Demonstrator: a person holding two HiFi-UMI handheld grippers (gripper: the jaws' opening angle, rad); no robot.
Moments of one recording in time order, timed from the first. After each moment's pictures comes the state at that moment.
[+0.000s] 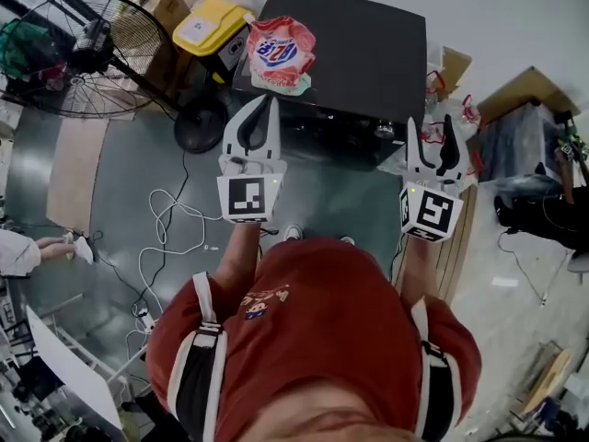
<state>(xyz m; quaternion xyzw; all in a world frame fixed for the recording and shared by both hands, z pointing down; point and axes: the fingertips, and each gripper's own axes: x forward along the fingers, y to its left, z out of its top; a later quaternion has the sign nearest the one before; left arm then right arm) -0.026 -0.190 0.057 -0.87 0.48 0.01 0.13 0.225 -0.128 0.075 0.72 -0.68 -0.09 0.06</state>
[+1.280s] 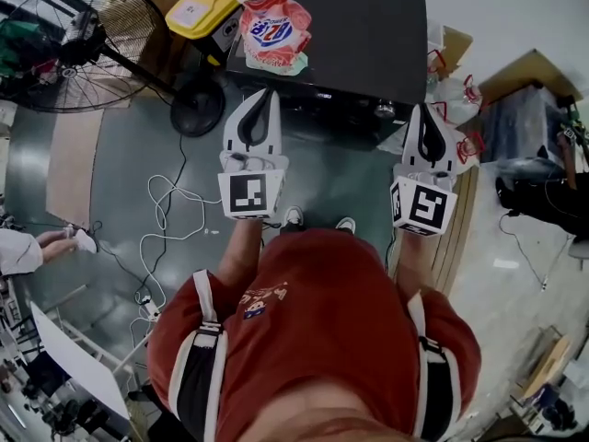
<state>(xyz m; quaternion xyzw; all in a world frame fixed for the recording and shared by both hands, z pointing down) -0.022 -0.177 0.078 -0.87 0.48 0.01 0.10 0.203 -0.120 0.084 0.72 -0.69 -0.07 0.04</state>
